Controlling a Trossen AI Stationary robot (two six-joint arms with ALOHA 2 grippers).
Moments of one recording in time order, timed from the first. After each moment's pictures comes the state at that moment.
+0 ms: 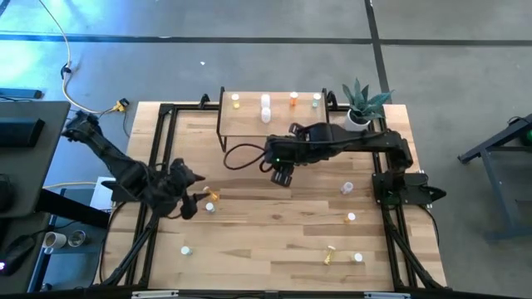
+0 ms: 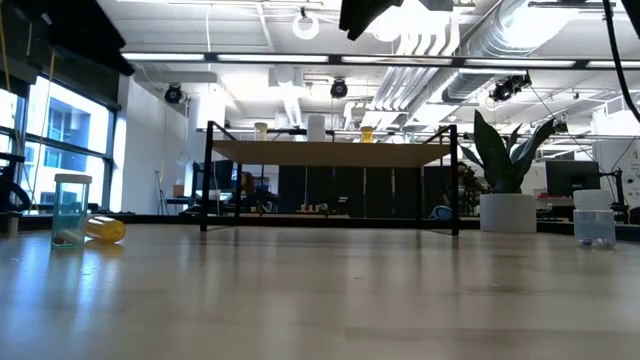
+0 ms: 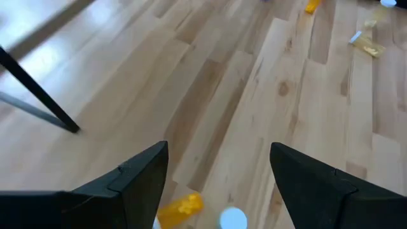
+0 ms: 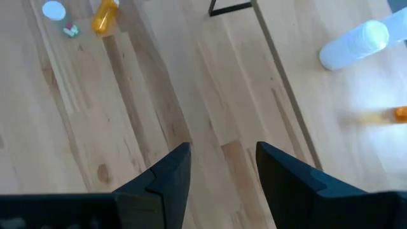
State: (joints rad) left arm -0.56 0.91 0.76 -0.84 -0.72 -0.89; right arm 0.08 1.93 2.18 -1.40 0.33 0.32
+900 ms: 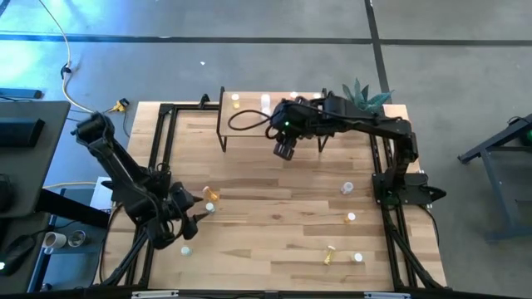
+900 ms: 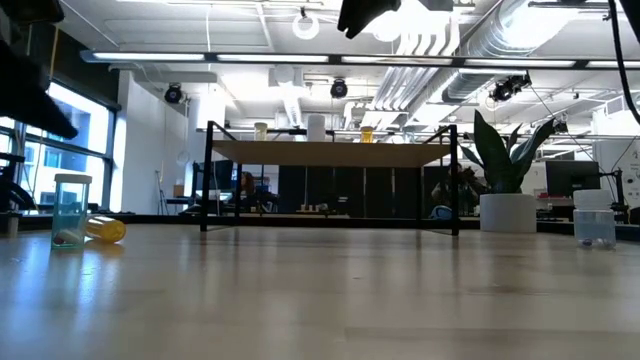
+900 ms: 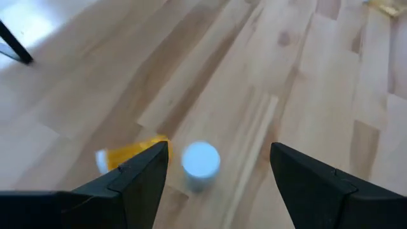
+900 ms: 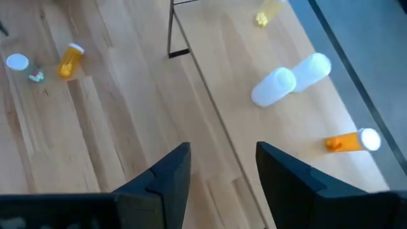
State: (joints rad) left arm -0.85 1.18 0.61 -0.71 -0.84 -1.34; right arm -0.08 1.86 2.19 -1.31 0.32 0.15
